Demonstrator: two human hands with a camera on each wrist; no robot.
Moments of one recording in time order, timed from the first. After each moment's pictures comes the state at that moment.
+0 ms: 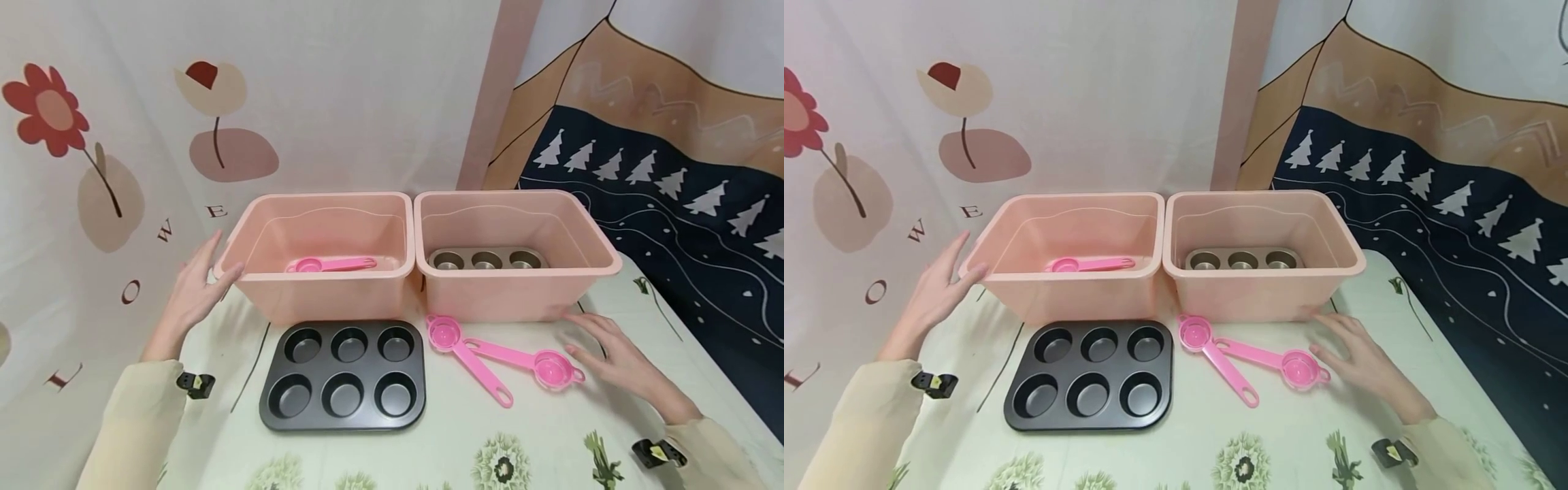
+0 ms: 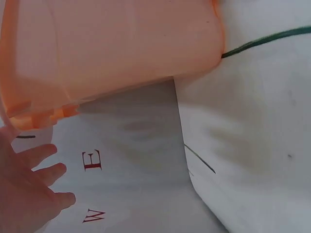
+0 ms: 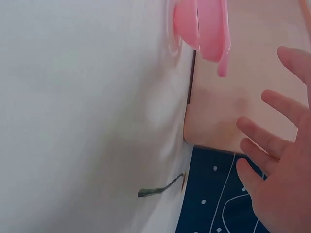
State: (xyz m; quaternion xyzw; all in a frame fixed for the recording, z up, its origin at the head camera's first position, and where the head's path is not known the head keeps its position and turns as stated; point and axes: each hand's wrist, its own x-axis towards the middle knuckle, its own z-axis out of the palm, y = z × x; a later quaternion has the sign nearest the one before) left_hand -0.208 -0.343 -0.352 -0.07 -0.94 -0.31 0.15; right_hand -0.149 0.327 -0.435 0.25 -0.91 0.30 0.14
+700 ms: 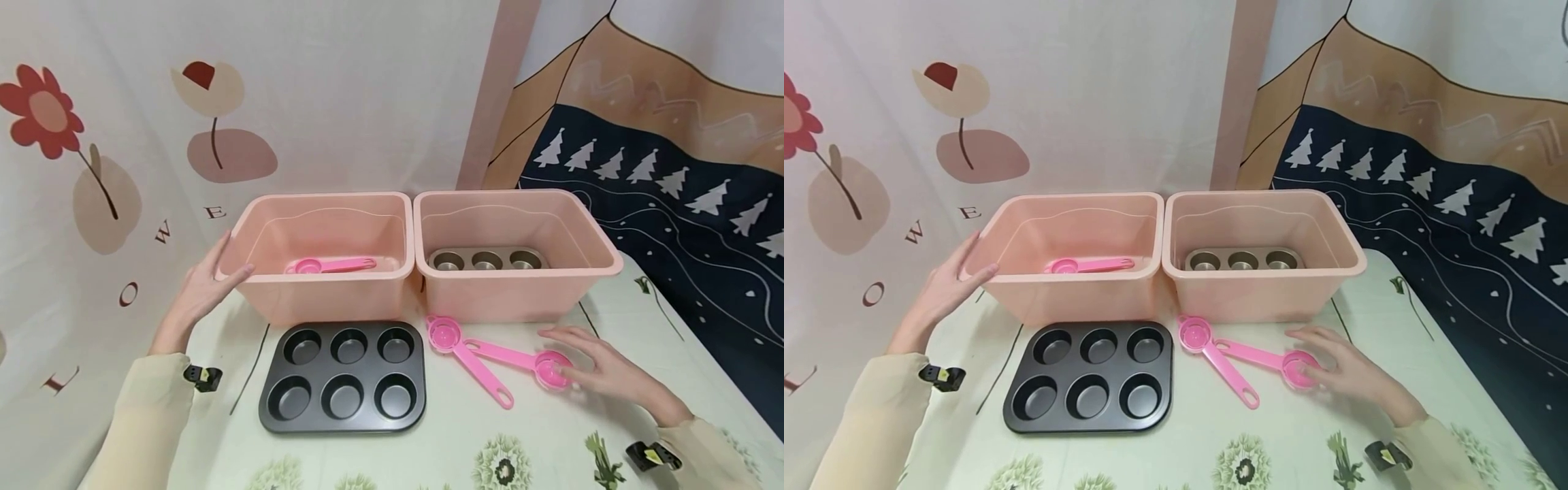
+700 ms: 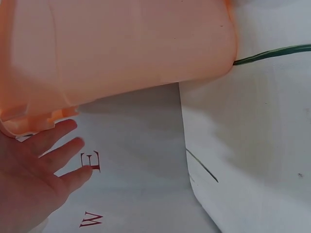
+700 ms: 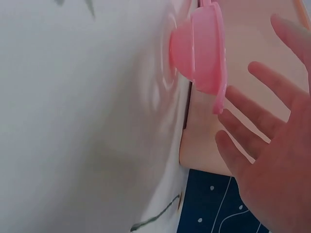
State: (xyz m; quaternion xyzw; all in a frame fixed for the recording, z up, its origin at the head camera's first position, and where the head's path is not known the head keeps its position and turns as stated) left_hand -0.220 -0.337 -0.346 -0.02 -0.94 -0.34 0.07; right_hand -0.145 0.310 -0.435 0.32 -0.90 0.30 0.06
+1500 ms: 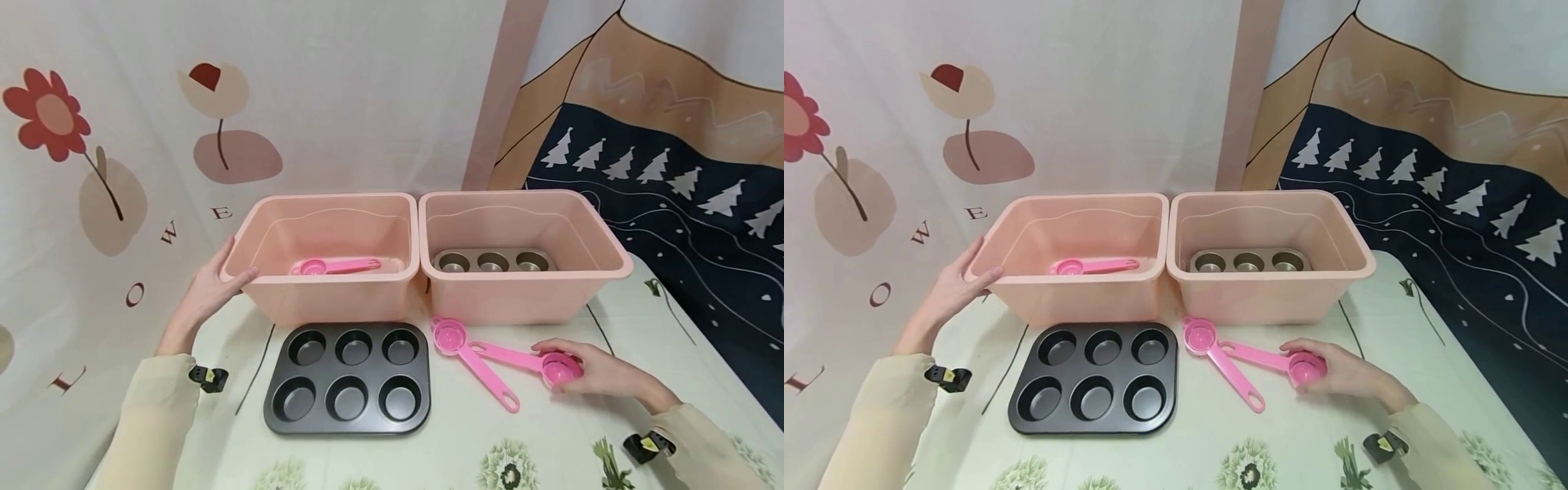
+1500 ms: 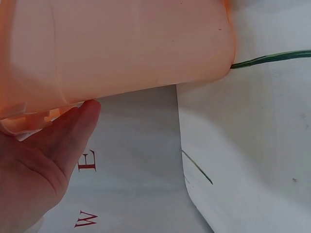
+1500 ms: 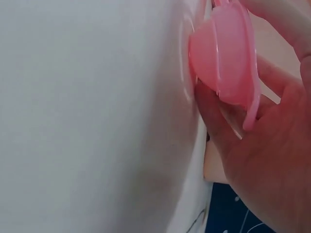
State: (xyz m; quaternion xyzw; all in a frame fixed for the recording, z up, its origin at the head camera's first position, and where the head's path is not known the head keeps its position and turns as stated) left_hand -0.226 -0.341 -0.353 -0.03 -0.91 -0.42 0.06; right_hand -0.167 0.305 -0.449 0.36 -0.84 0.41 -0.09
